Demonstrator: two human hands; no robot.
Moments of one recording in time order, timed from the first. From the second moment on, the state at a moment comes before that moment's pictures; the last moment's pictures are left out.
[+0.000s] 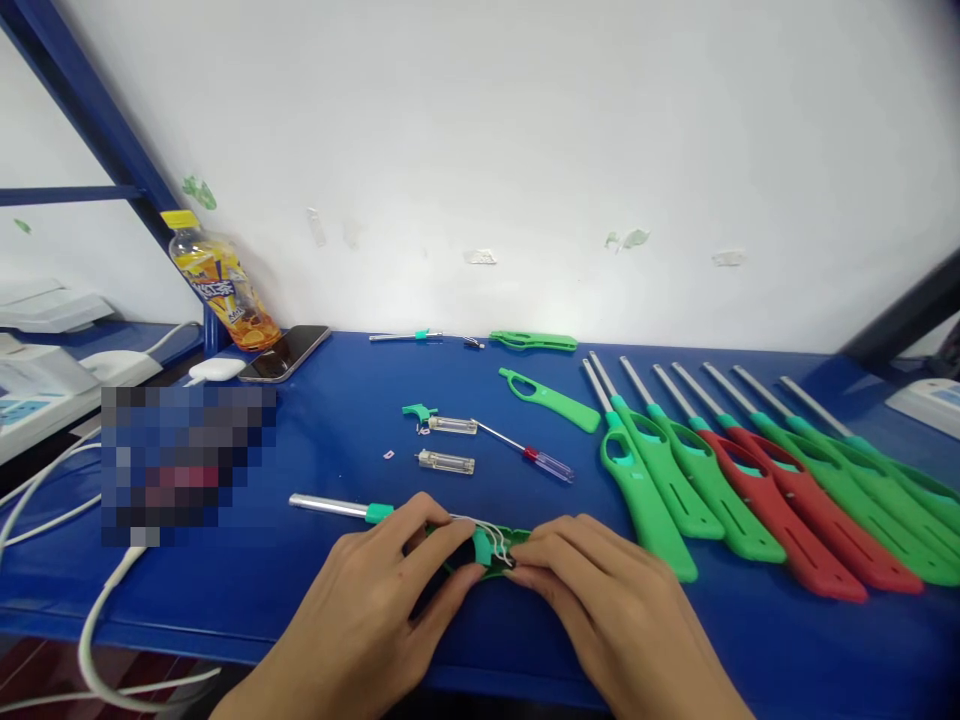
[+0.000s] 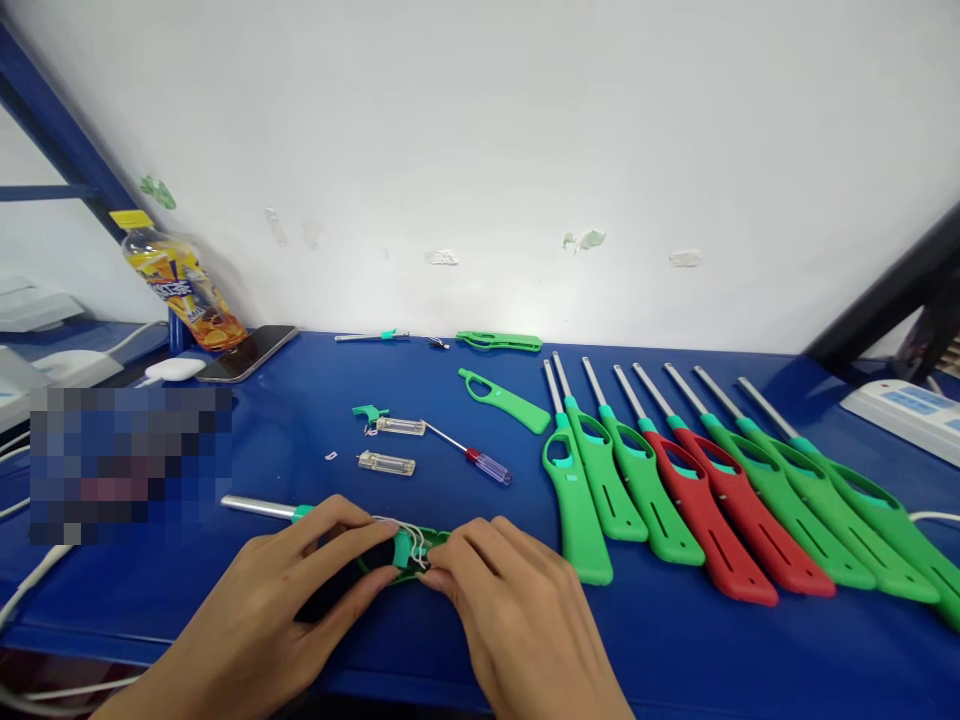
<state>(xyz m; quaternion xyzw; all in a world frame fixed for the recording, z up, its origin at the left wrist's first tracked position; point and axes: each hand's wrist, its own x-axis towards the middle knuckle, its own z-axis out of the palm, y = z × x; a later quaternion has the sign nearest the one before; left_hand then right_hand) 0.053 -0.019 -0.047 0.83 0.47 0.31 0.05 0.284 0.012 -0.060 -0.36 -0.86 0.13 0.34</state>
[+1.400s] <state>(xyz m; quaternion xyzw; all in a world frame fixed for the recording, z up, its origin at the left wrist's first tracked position) 0.052 -0.018 -0.049 0.83 0.46 0.31 0.03 0.287 0.009 -0.056 -0.38 -0.85 0.10 0.35</state>
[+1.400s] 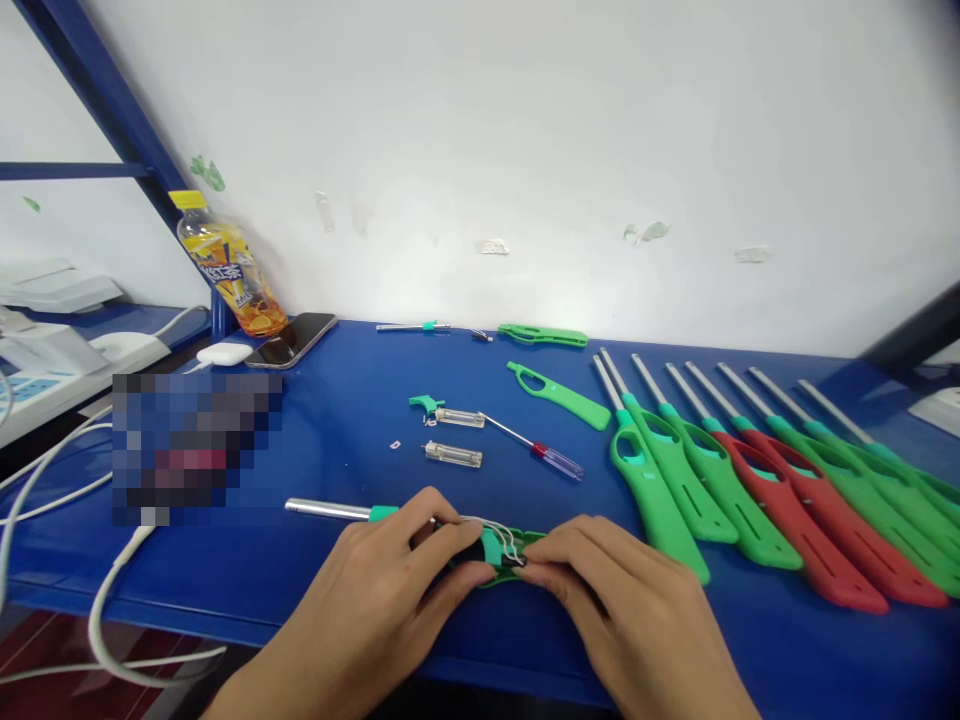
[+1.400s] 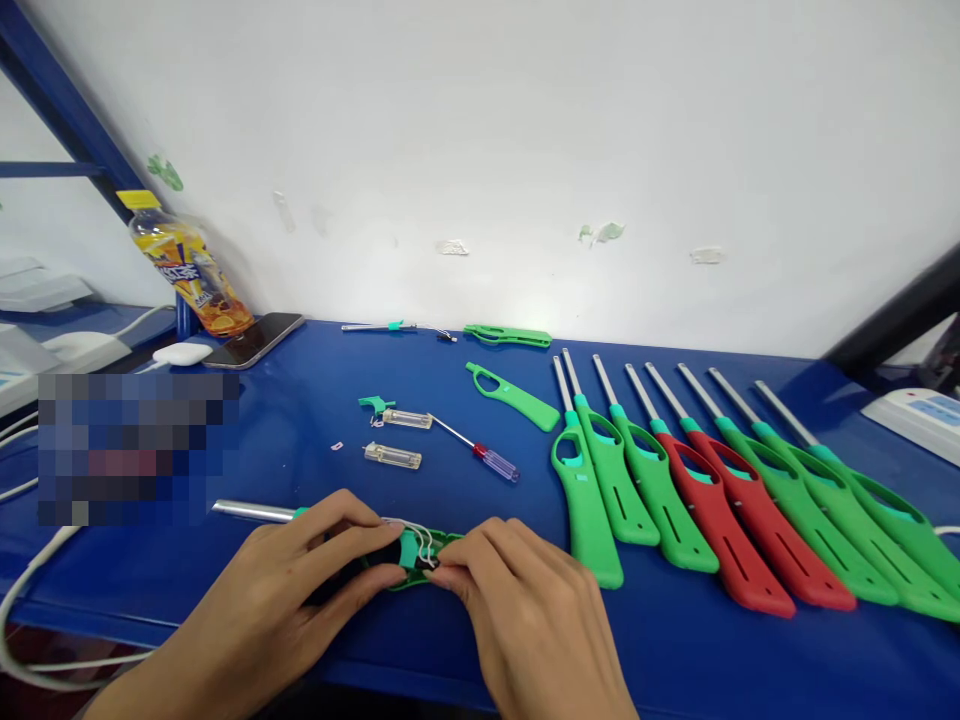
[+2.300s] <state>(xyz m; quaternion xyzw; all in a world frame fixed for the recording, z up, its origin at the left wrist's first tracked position) 0.054 -0.021 -0.043 0.83 0.46 0.31 0.06 0.286 0.008 -0.052 -0.36 -0.87 0.10 0.33</state>
